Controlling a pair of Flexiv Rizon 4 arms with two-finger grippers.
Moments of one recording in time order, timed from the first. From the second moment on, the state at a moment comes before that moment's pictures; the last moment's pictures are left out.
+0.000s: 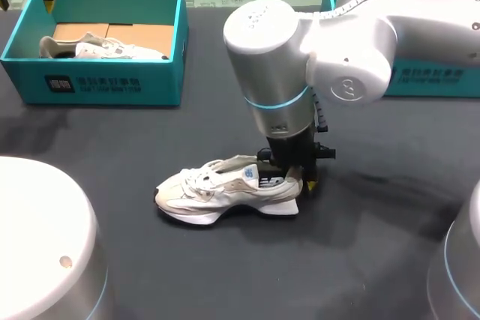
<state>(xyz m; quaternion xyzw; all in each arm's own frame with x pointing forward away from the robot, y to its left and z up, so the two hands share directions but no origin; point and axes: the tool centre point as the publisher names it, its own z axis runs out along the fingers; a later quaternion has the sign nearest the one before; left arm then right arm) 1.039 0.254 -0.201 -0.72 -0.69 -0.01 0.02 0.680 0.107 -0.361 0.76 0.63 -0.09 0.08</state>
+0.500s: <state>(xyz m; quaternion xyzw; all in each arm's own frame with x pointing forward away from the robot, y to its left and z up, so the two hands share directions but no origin) 1.039 0.254 -0.201 -0.72 -0.69 -0.01 0.02 0.677 0.102 -0.379 0.77 0.63 -0.10 0.07</state>
